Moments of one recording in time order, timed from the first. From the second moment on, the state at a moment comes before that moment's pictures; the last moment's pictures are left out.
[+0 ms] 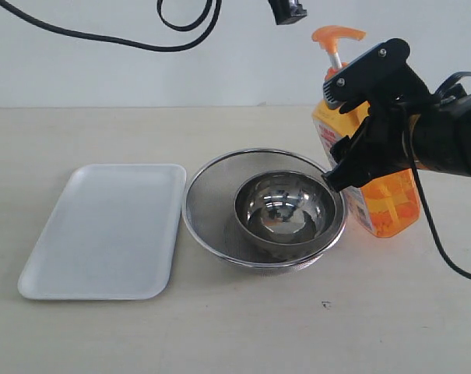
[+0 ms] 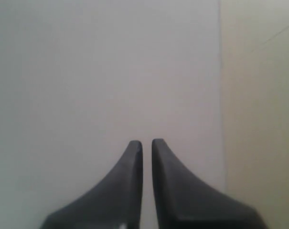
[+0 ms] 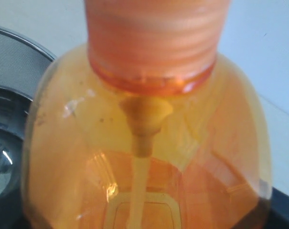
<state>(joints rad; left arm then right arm) -0.60 1.87 -1.71 1.75 -0.35 -0.76 0.50 1.49 -0.77 -1.72 0.27 1.39</state>
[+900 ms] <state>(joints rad) -0.84 1.86 -1.66 1.05 0.40 -0.18 0.50 1.49 -0.77 -1.72 0.26 1.39</state>
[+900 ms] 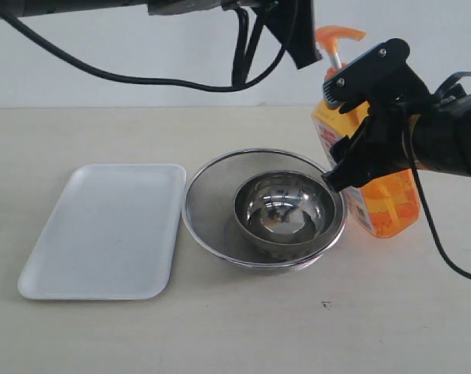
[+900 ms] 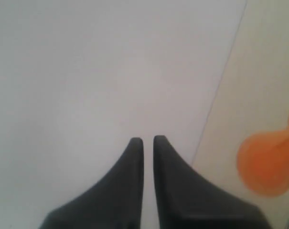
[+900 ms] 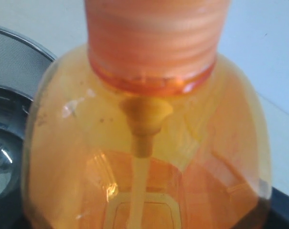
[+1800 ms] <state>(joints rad) -0.84 1.83 -1.67 0.47 0.39 0.33 0.50 1.49 -0.77 -1.72 0.23 1.39</state>
